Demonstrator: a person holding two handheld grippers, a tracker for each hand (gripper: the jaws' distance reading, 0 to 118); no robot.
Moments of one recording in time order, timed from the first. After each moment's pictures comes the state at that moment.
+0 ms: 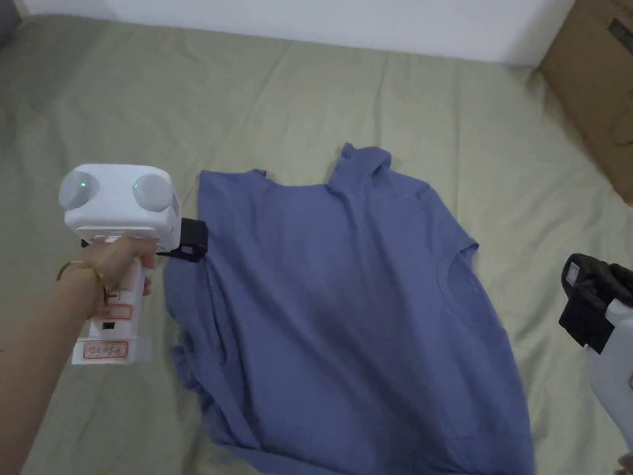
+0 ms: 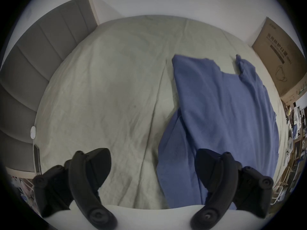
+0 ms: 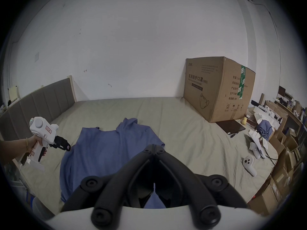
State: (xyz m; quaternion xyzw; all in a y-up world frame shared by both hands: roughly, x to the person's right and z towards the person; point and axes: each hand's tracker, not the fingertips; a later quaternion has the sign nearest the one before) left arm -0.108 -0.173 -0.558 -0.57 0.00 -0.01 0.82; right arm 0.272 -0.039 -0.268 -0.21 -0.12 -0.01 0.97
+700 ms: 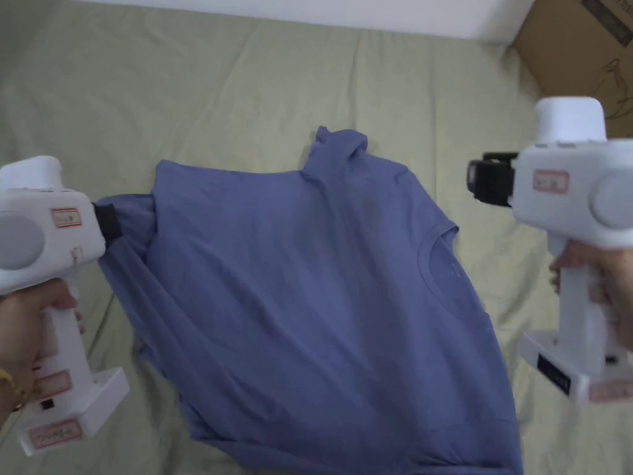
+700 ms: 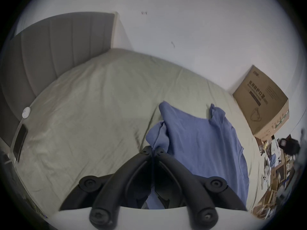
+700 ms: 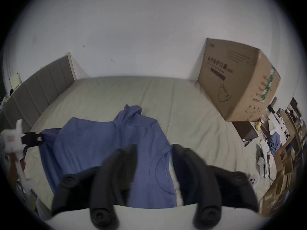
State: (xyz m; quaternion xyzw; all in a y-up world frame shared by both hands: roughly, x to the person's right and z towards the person) left arm -0.147 -0.114 -0.471 -0.38 -0.02 0.15 0.91; right arm 0.298 -0.025 -0.444 -0.36 -0.06 0.02 0.93
